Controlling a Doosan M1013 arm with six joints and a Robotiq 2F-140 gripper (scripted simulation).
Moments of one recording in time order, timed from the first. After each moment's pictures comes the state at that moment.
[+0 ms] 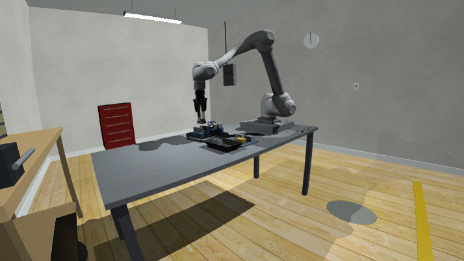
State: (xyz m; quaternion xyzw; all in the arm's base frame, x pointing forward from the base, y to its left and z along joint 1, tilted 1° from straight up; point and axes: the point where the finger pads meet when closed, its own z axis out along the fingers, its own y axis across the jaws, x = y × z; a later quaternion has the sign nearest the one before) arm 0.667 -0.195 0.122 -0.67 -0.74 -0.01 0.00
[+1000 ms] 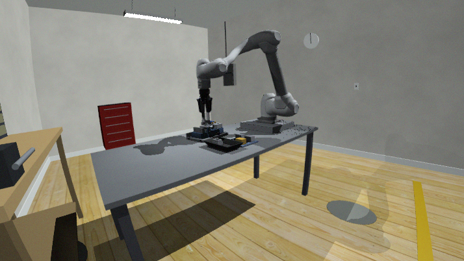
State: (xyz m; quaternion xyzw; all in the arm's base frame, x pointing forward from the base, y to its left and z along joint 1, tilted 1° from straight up) arm 0.710 -0.088 0.129 -0.69 -0.72 -0.01 0.00
